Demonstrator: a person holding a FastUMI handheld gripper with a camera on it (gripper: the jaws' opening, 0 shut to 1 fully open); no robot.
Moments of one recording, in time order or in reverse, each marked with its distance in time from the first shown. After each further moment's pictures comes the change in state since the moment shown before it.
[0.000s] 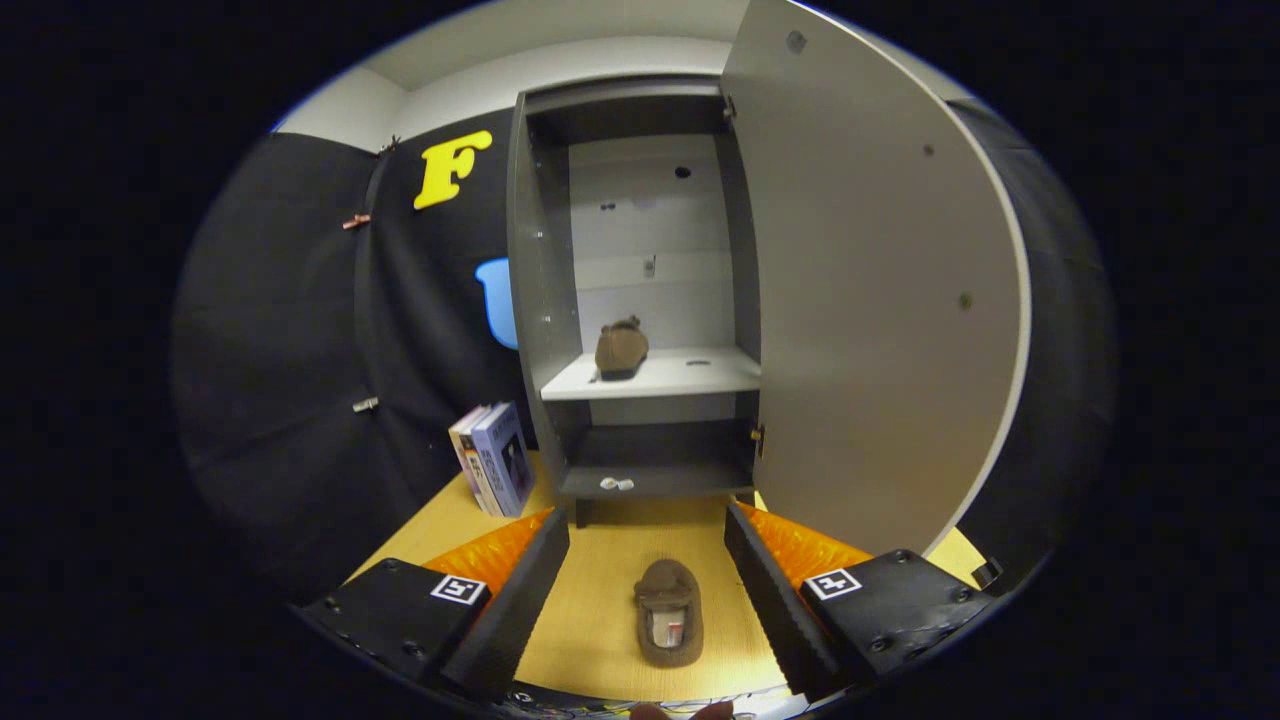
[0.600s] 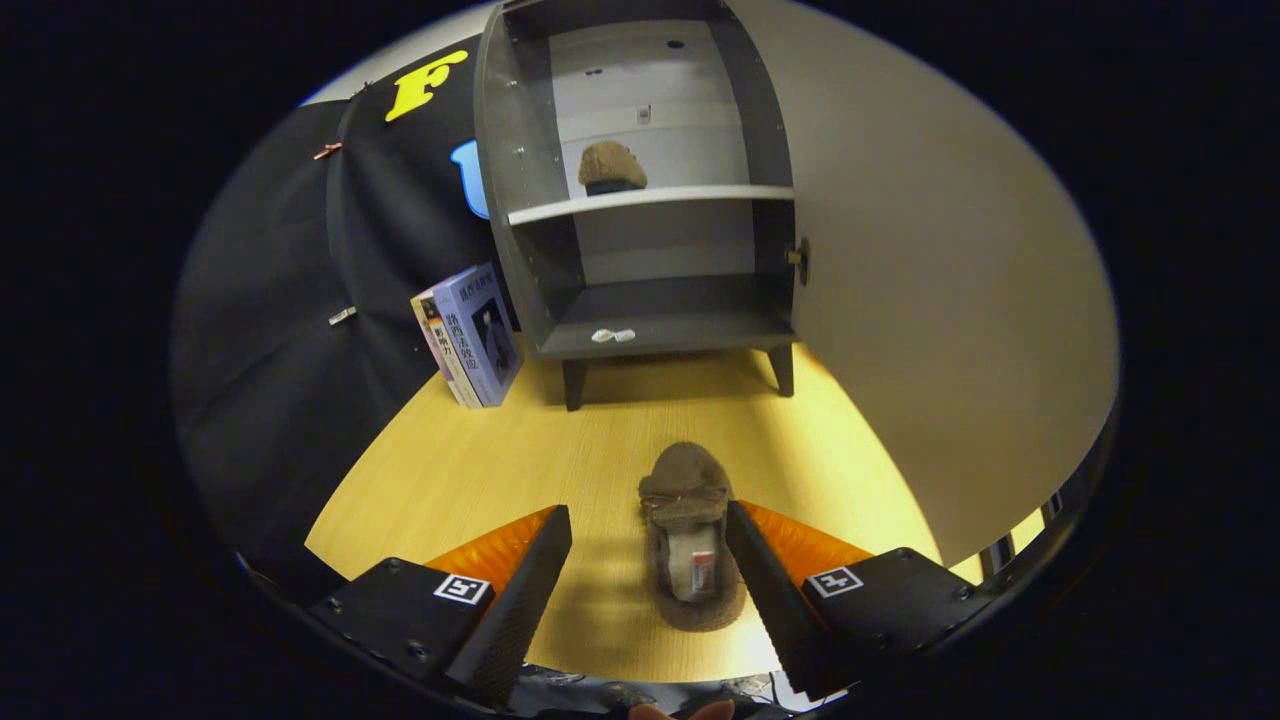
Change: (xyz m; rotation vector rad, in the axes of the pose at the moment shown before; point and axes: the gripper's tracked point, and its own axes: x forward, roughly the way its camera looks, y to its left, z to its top) arm 0.075 -0.004 -0.162 0.061 0.310 0.007
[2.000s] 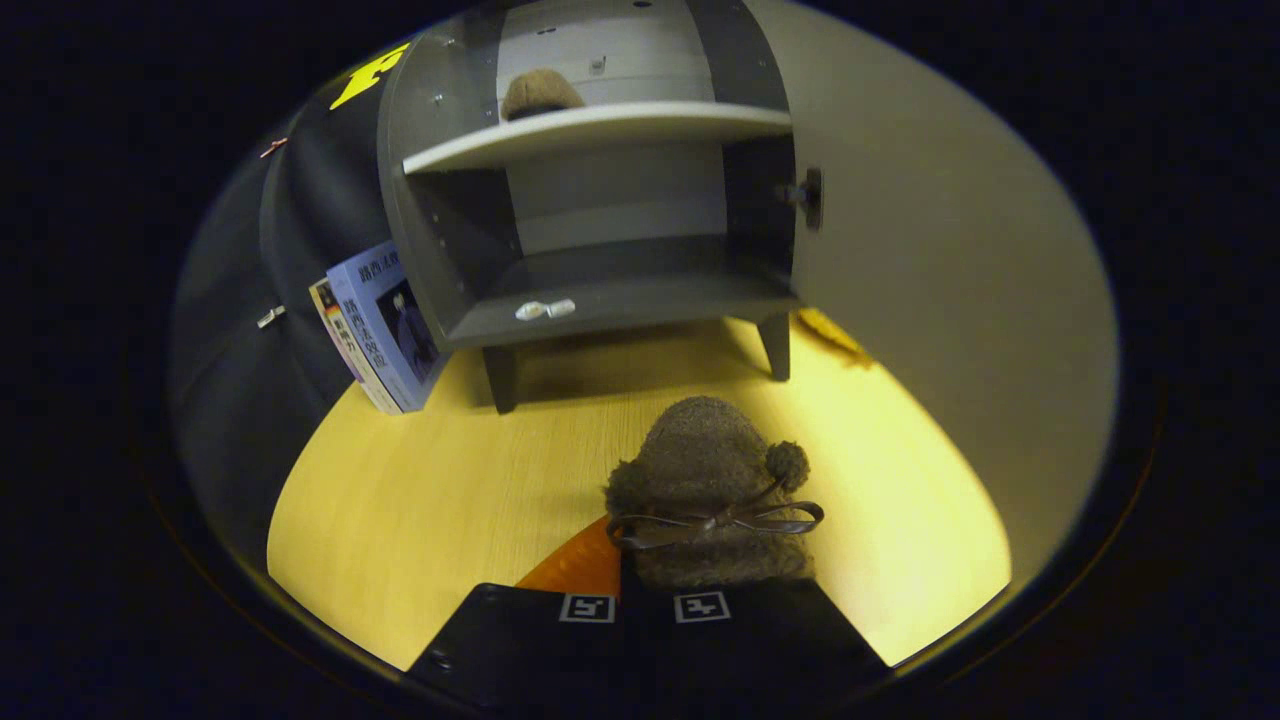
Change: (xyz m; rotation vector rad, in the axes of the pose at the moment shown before) arm 0.083 -0.027 0.043 0.009 -0.025 -0.131
